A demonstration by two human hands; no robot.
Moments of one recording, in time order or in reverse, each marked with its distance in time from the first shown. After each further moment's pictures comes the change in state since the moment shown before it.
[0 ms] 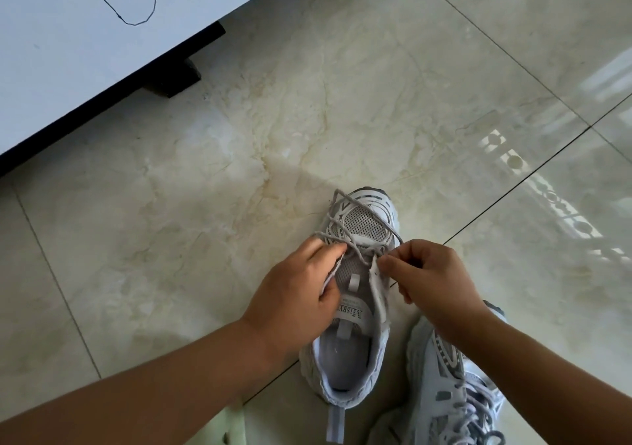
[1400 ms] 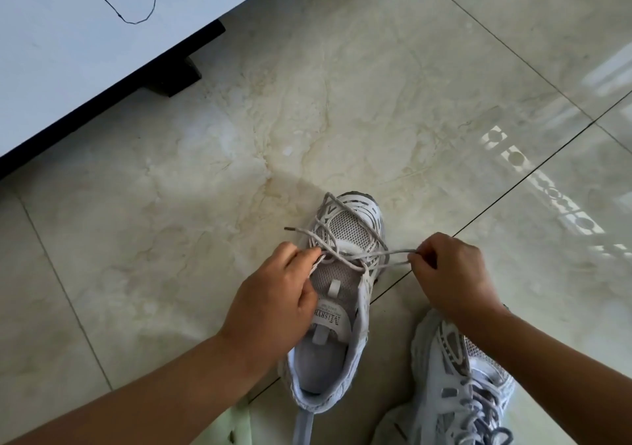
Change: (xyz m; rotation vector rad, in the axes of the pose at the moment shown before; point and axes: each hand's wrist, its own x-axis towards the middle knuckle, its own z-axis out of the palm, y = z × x) left_hand -0.017 -0.017 -0.007 0.140 0.031 -0.072; right_hand 0.013 0.018 -0.013 -0.540 0.174 -0.207
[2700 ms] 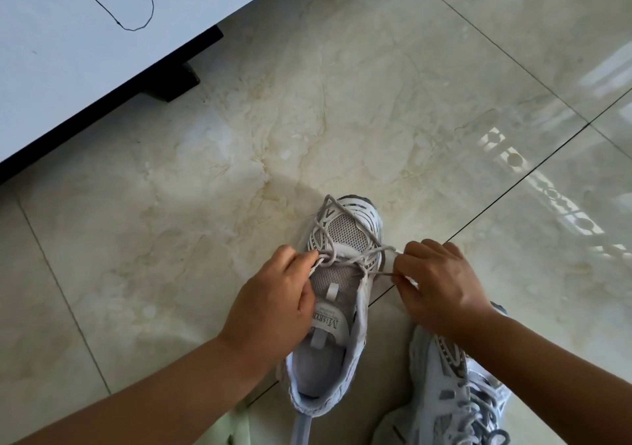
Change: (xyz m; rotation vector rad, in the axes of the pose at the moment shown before) left_hand 0.002 0.003 0.000 -0.001 -0.009 -0.004; right_hand -0.005 0.008 0.005 -0.285 0.002 -0.502
